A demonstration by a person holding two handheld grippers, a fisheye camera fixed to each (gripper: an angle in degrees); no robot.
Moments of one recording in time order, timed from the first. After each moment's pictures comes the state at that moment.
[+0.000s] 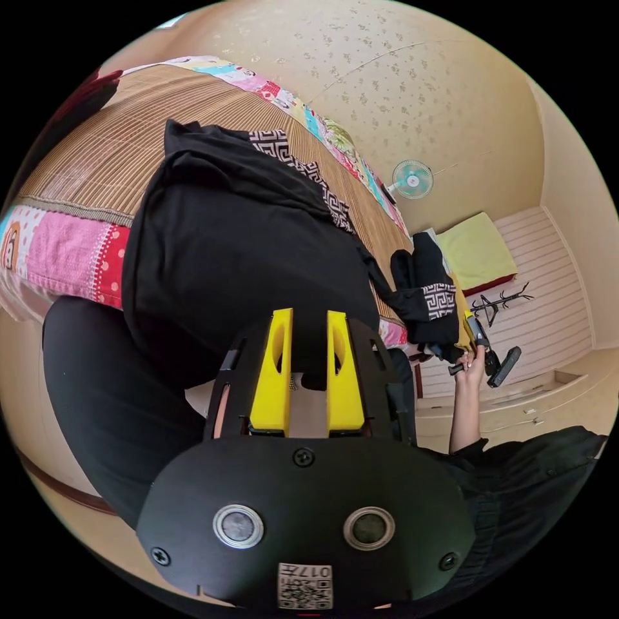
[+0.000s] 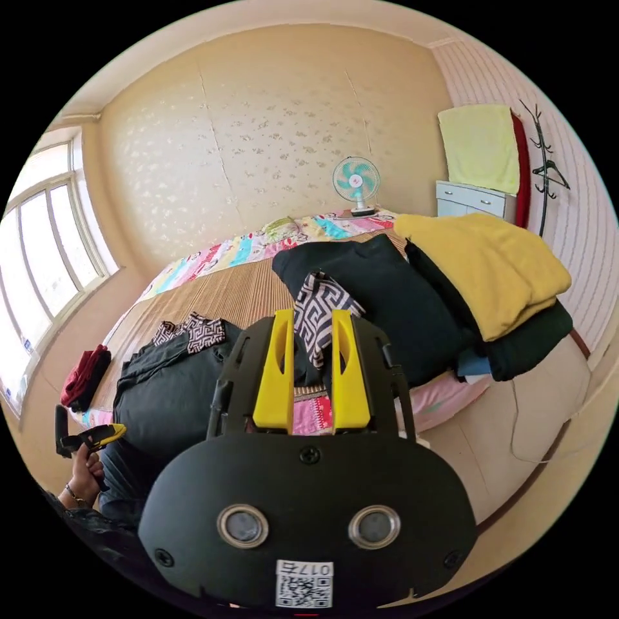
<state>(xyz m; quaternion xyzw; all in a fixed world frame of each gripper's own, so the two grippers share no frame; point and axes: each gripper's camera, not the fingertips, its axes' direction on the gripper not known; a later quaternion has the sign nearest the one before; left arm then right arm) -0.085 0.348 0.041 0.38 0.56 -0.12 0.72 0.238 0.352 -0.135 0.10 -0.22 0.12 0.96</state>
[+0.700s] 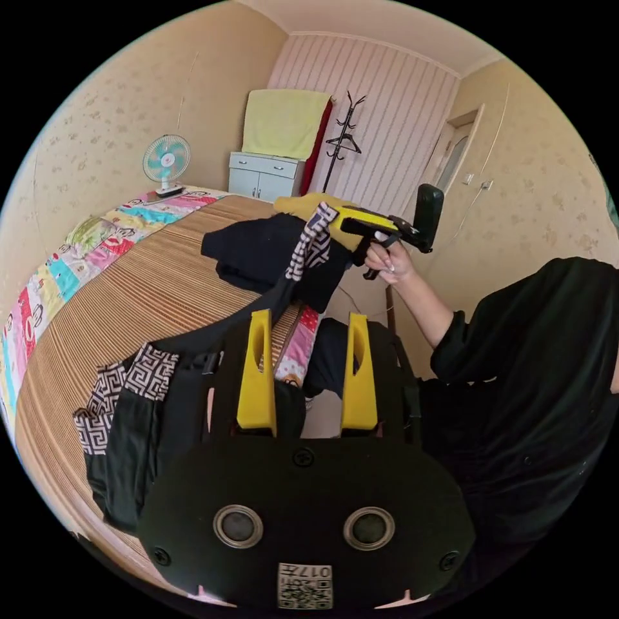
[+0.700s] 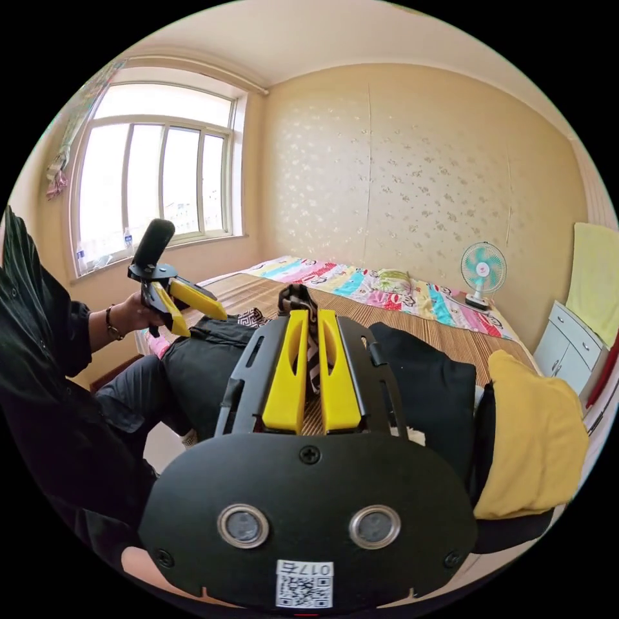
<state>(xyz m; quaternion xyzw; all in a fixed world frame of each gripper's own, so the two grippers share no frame) 0.013 0.362 -0.251 0.54 0.36 0.37 0.66 0.243 0.352 -0.194 0.25 -0.40 -0.14 0.87</state>
